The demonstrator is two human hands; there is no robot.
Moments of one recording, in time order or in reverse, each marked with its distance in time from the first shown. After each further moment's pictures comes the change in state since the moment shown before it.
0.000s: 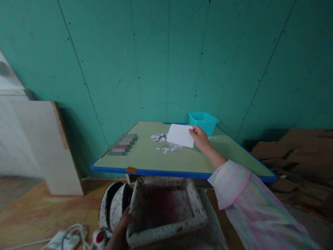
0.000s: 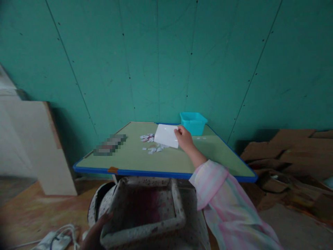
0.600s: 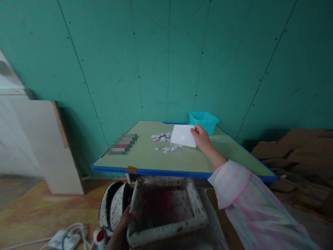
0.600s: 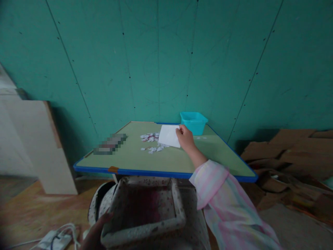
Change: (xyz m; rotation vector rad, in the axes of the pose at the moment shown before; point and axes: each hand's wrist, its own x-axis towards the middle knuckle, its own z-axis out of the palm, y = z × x) left_hand 0.006 -0.003 -0.009 -0.069 -0.059 -0.116; right_hand 0.000 -0.003 -0.004 -0.101 0.098 -0.024
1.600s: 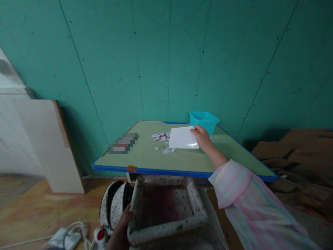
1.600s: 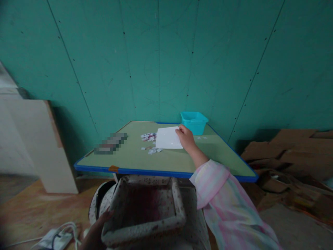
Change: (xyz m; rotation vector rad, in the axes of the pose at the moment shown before) left_hand 0.010 -0.003 -0.009 0.004 -0.068 0.033; right_hand 0.000 -0.002 -0.003 0.150 -0.093 0.074
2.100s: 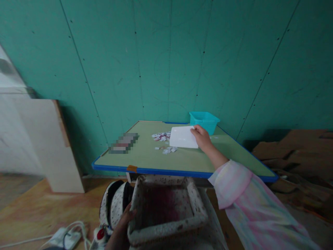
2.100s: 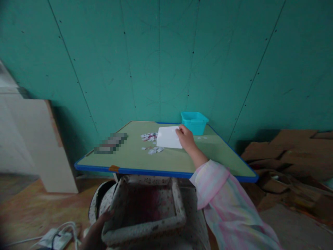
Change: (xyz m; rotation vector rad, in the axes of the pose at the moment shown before) left_hand -0.004 0.002 0.009 0.007 0.027 0.039; right_hand 0.000 0.002 0.002 -0.056 0.015 -0.051
